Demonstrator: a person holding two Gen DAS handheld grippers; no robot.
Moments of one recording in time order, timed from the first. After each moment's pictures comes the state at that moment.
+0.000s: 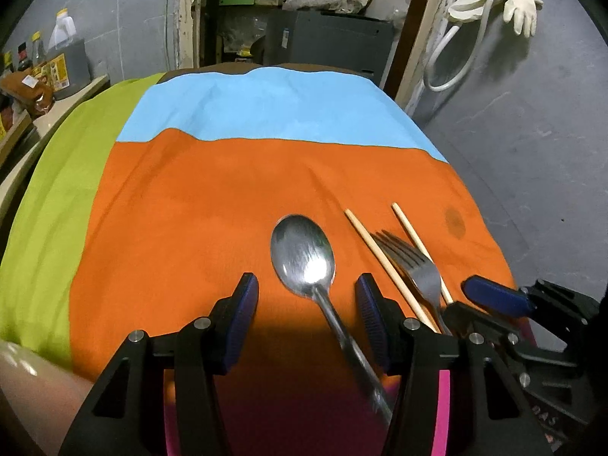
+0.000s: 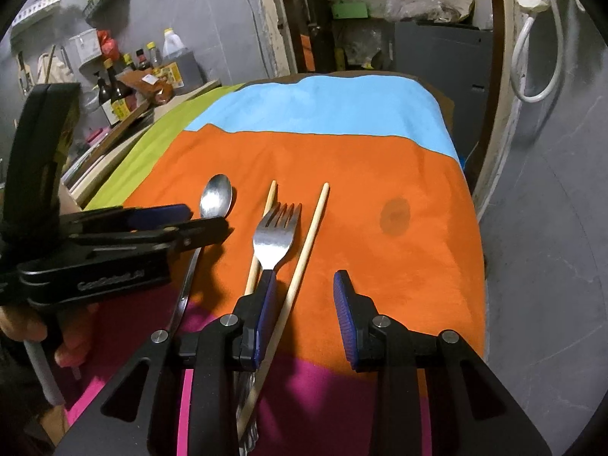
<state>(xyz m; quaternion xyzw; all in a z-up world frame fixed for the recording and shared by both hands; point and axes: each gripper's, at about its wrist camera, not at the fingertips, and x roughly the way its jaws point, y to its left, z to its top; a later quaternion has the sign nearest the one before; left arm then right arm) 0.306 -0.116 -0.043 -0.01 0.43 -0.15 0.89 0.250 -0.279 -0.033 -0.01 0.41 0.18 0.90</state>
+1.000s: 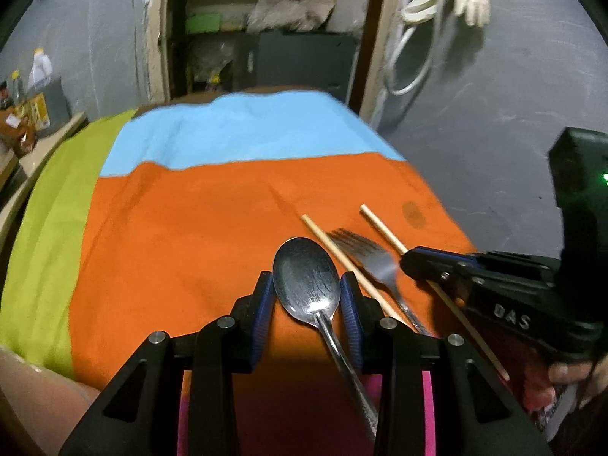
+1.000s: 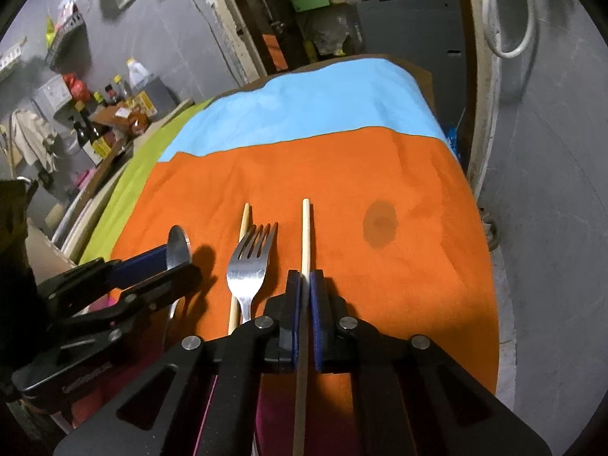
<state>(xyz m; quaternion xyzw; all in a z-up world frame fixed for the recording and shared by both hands) 0.277 -0.129 -0.031 0.03 0.38 -0.21 0.90 0.265 -0.299 -0.034 0.10 0.42 0.15 0.89</state>
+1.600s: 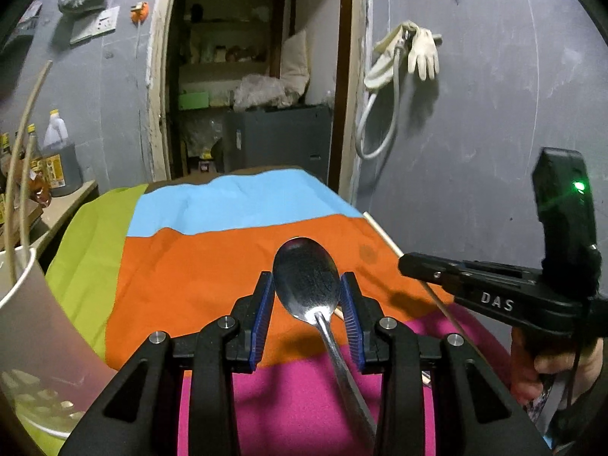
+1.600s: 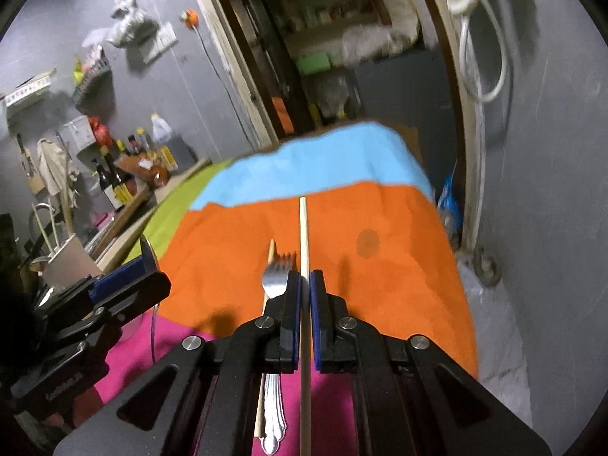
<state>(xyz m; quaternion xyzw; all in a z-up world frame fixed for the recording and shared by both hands) 0.209 -0.119 0.003 0.03 0.23 -0.24 0.94 0.205 -0.298 -0.004 0.11 0.28 0.15 0.94</state>
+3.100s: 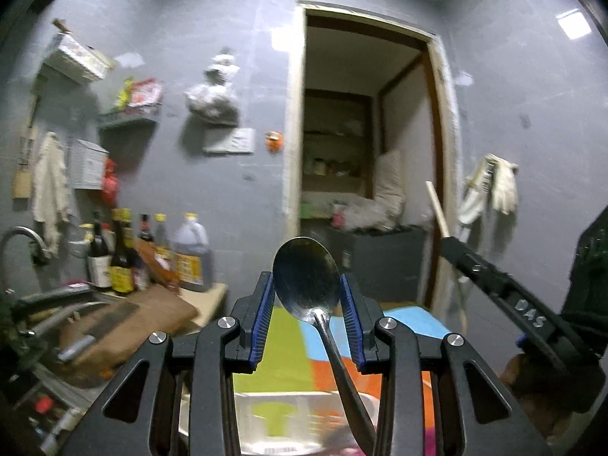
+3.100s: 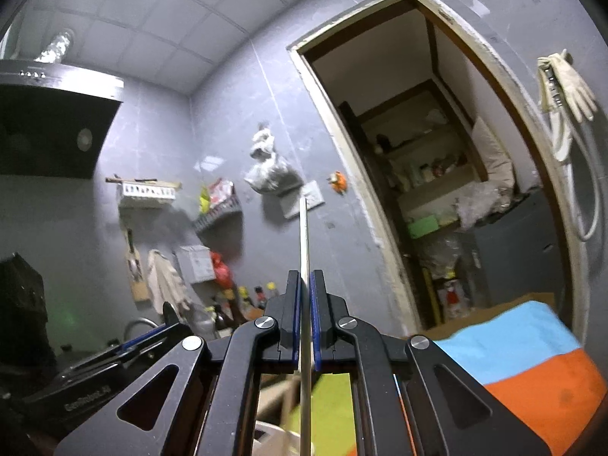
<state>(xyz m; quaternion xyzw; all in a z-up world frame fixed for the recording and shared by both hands) 0.133 0.064 0.145 -0.01 0.03 -0.06 1.00 0.169 -0.145 0.121 0.19 -0.05 0.29 0.94</state>
